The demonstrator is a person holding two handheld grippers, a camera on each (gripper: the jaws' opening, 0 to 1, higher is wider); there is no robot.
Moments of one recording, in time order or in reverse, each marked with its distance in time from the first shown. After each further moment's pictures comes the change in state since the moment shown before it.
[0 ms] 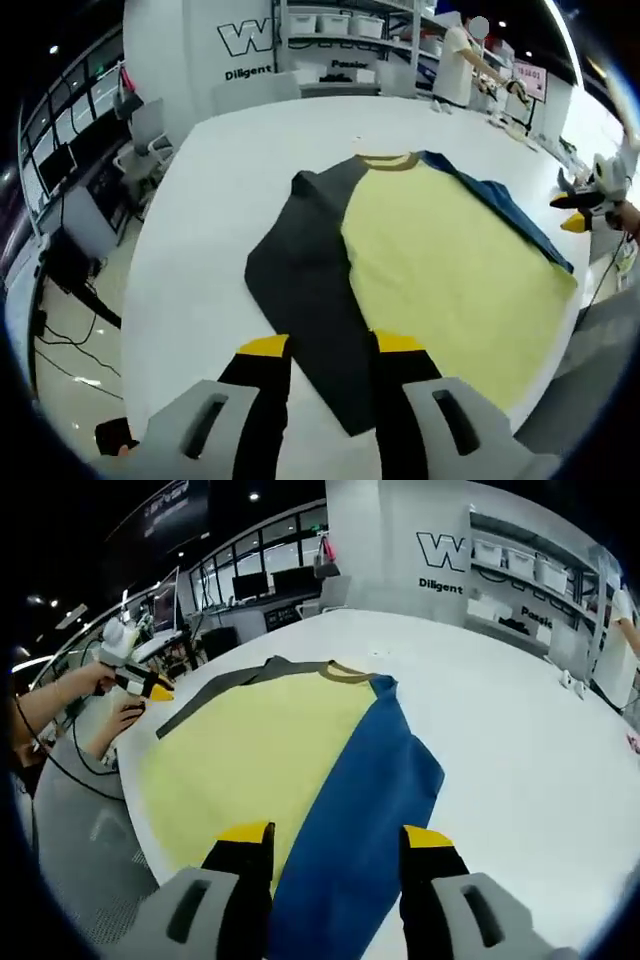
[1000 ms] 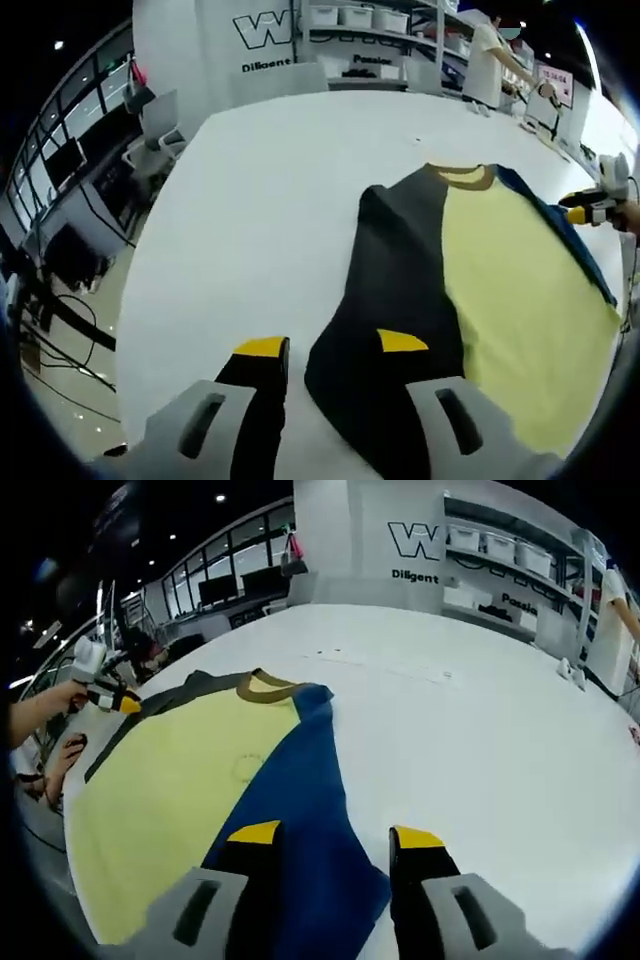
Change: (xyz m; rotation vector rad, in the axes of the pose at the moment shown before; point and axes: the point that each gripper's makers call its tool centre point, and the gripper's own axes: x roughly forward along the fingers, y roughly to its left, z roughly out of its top) left arm 0.101 0.059 0.039 -0.023 0.034 0.050; right arm 0.115 -0.091 0.033 0.068 0.020 -0.087
